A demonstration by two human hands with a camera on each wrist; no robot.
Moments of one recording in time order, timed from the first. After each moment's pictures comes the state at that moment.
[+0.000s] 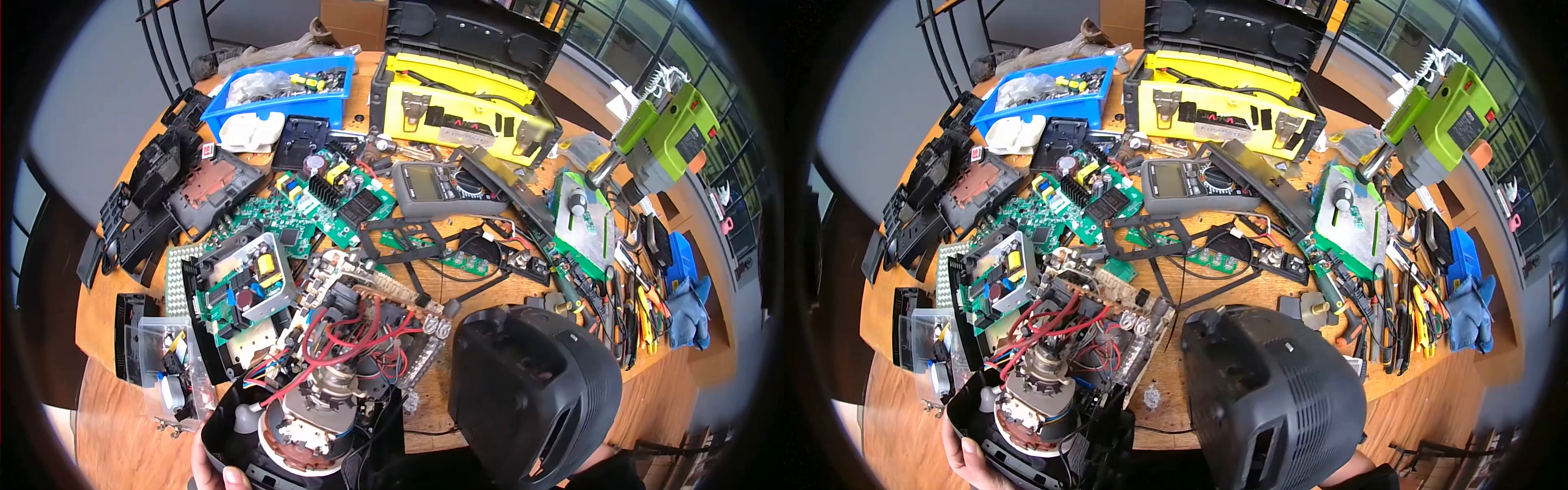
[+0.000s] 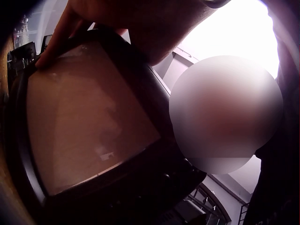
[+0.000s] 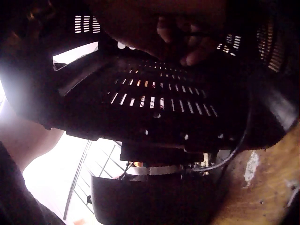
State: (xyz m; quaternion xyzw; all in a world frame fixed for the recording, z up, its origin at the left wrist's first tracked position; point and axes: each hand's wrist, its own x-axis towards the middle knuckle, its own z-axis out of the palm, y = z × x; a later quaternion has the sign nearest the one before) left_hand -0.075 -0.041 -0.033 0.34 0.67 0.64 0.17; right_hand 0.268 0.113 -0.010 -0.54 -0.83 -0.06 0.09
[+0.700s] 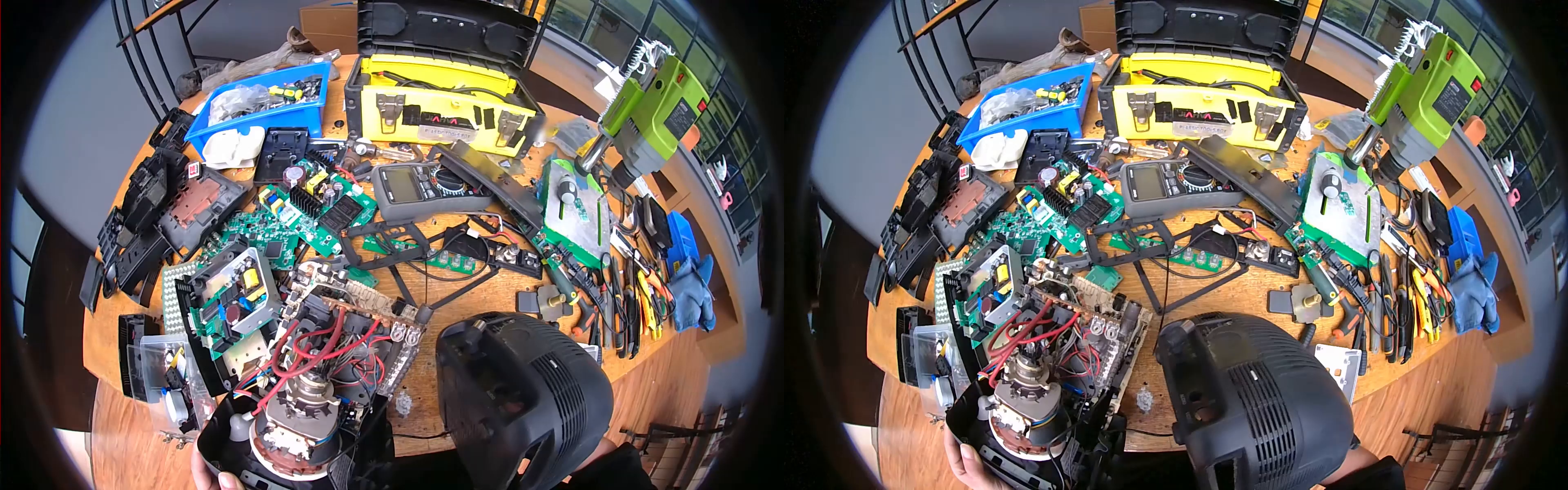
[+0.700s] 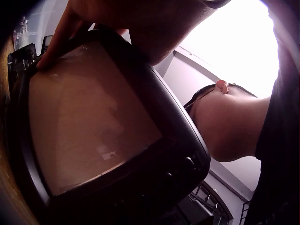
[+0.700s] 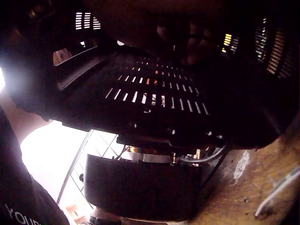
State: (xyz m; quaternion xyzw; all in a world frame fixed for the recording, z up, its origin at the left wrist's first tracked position) left_hand -0.077 -0.043 -0.037 0.37 0.68 0.61 0.13; right_hand 0.285 0.114 -0.003 -0.59 -0.80 -0.07 0.08
